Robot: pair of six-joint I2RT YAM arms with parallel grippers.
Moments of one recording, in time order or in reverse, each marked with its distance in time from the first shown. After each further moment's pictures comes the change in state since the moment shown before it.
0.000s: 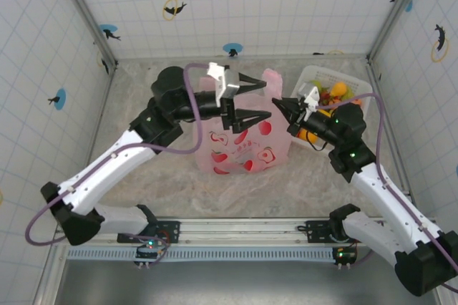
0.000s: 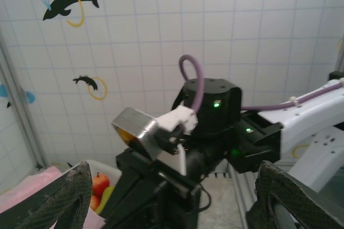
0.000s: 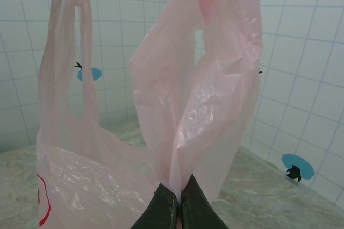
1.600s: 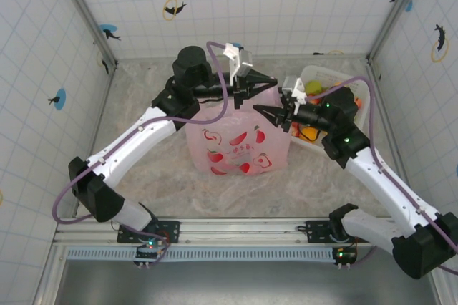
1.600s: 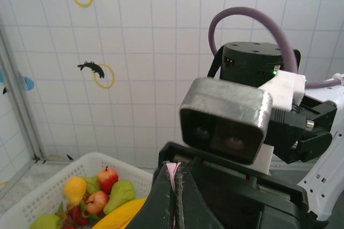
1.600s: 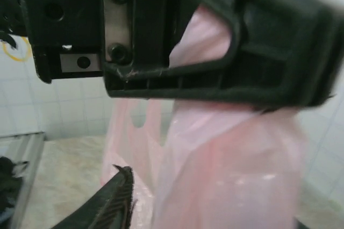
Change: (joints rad) left arm 0.101 0.198 0.102 0.075 0.137 -0.037; right arm 0.070 0.143 0.178 -0.066 -0.185 -0.034
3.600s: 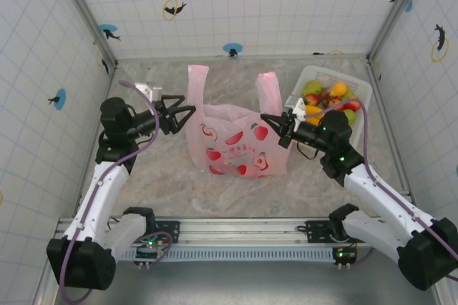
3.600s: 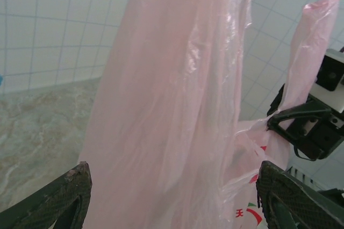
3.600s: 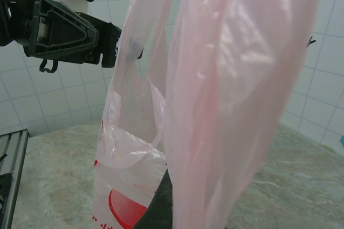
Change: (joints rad) left arm 0.631 -0.564 -0.740 0.067 0.125 -0.295; right arm 0.008 -0.100 -0.291 0.156 0.138 0.086
